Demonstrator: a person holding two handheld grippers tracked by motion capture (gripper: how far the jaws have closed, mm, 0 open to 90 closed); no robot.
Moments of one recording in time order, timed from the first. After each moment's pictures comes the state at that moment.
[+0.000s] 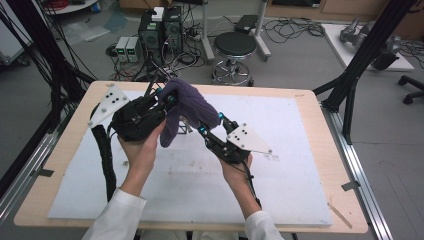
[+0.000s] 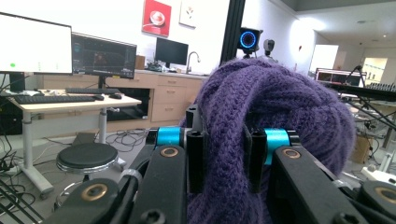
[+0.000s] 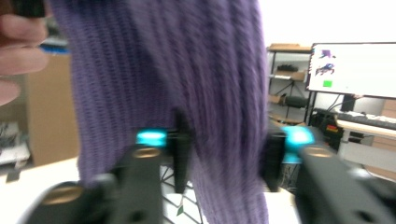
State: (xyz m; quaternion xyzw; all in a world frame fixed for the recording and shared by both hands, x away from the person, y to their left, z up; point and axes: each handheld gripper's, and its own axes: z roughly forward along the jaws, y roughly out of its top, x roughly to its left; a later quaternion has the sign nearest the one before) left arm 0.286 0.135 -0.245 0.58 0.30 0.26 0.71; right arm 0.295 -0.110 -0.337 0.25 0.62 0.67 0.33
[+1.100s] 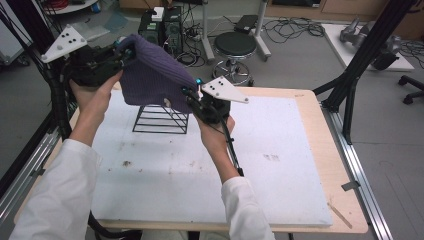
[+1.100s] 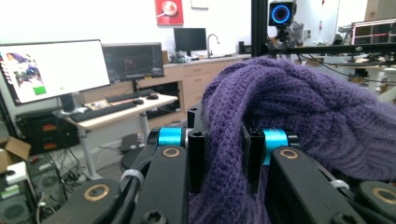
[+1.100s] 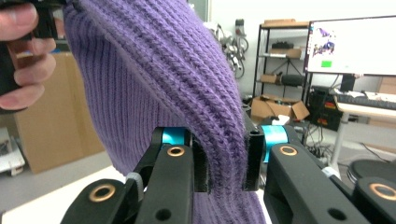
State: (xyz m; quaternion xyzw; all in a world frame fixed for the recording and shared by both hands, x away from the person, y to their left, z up) left arm 0.371 0.226 -0.186 0.63 0.26 0.34 0.65; right arm 0.349 -0.059 -0.263 0.30 0.63 0.65 0.31
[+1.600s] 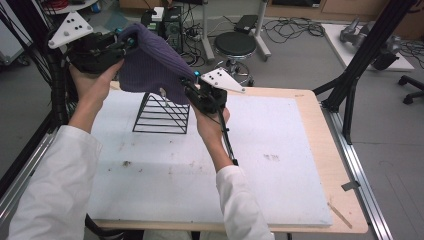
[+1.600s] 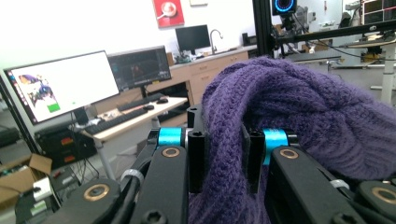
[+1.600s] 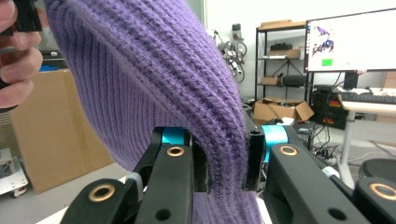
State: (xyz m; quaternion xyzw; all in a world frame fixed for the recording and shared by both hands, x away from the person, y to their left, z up) left arm 0.391 0.225 -0.173 0.65 0.24 0.36 0.62; right arm 0.378 -0.052 -0.267 0.32 0.61 0.66 0.29
